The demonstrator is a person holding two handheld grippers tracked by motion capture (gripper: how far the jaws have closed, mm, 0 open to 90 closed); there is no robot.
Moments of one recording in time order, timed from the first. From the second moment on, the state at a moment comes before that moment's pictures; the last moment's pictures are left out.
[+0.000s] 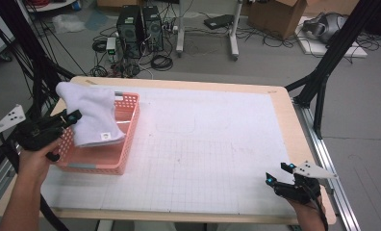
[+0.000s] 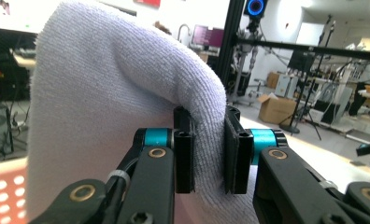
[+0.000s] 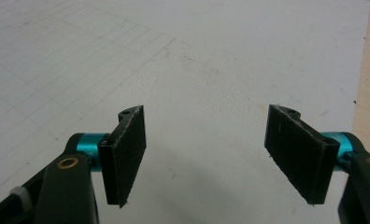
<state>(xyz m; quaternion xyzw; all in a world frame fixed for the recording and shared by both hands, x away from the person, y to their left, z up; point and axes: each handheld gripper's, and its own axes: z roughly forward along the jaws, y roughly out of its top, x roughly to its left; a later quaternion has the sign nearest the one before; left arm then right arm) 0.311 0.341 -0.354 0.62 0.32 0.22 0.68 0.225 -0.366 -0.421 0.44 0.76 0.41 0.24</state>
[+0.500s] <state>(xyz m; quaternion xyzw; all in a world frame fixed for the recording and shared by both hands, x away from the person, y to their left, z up) 0.310 0.356 -0.369 0.61 0.36 0.21 0.68 0.225 -0.366 -0.421 0.44 0.76 0.41 0.24</state>
